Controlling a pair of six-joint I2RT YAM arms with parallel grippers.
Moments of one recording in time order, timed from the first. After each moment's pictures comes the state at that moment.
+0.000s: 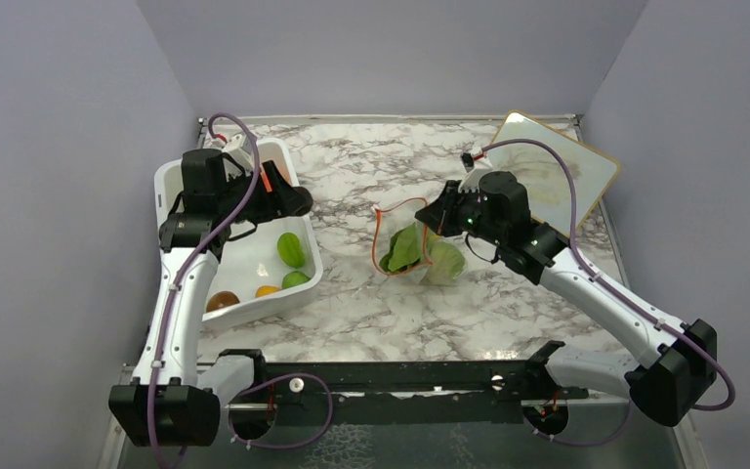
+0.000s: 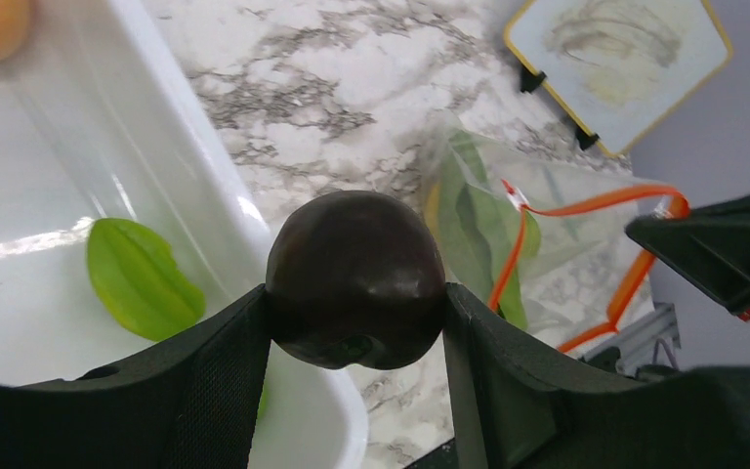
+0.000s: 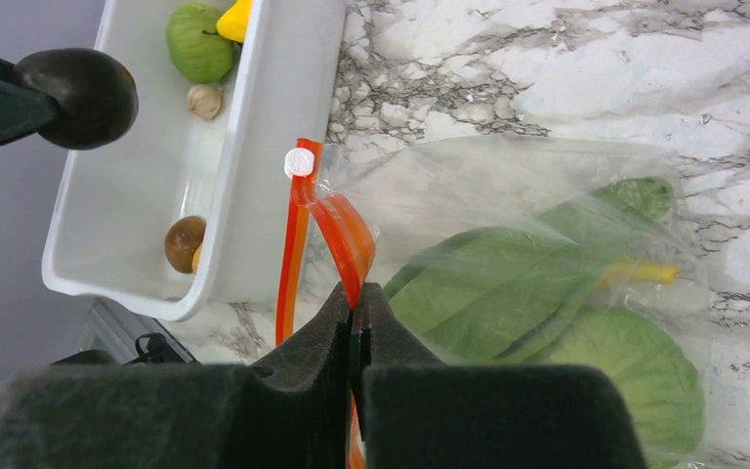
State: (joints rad) left arm 0.01 1.08 1.13 -0.64 0.52 -0.37; right arm 0.64 1.15 0.96 -0.18 -0.09 0.54
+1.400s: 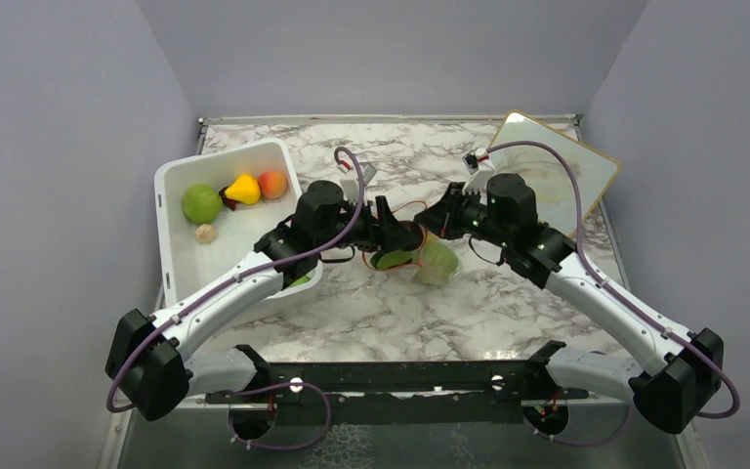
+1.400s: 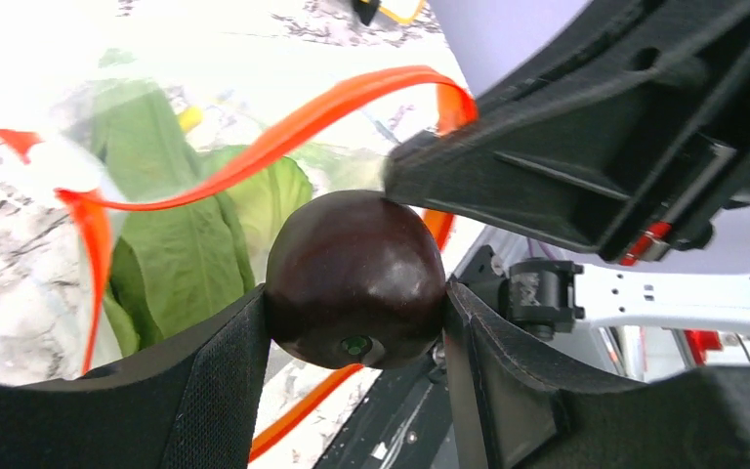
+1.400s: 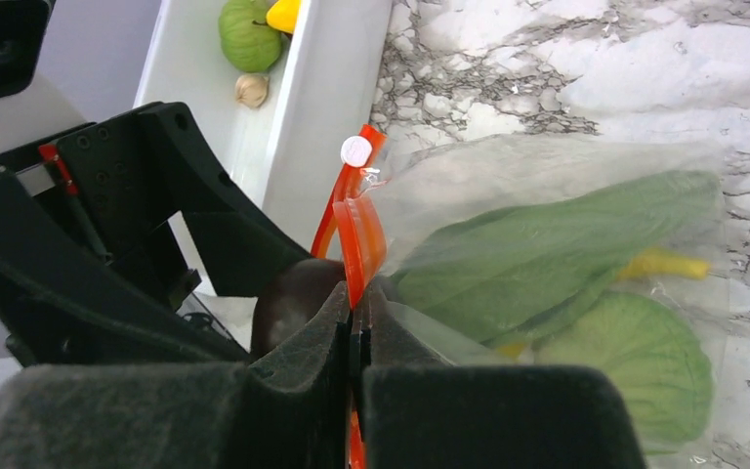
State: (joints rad) left arm -0.71 1.20 0.92 -0.05 0.38 -0.70; right arm 0.63 1.11 0.95 -0.17 -0.19 0.59
